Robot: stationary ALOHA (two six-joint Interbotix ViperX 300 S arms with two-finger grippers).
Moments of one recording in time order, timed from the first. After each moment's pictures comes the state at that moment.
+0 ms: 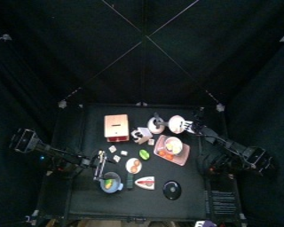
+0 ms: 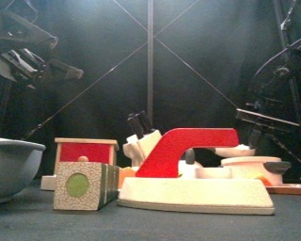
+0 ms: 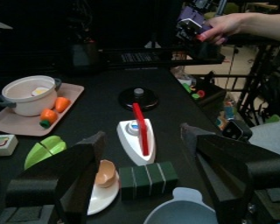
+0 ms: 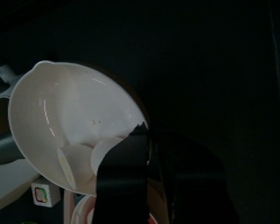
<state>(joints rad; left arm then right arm) -0.24 -0.40 1.26 -0.05 -0.79 0.00 -0.85 -0.39 0.94 -0.35 0.46 1.24</state>
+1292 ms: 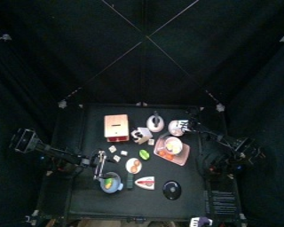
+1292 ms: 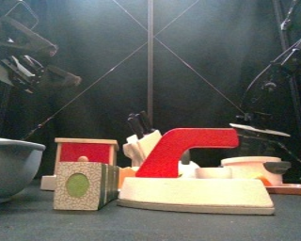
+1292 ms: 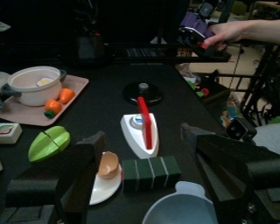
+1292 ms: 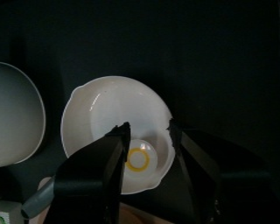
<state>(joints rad) -0.24 -0.40 1.28 -0.09 -0.79 0.00 -0.86 -0.23 0.90 -0.45 0.43 1.24</state>
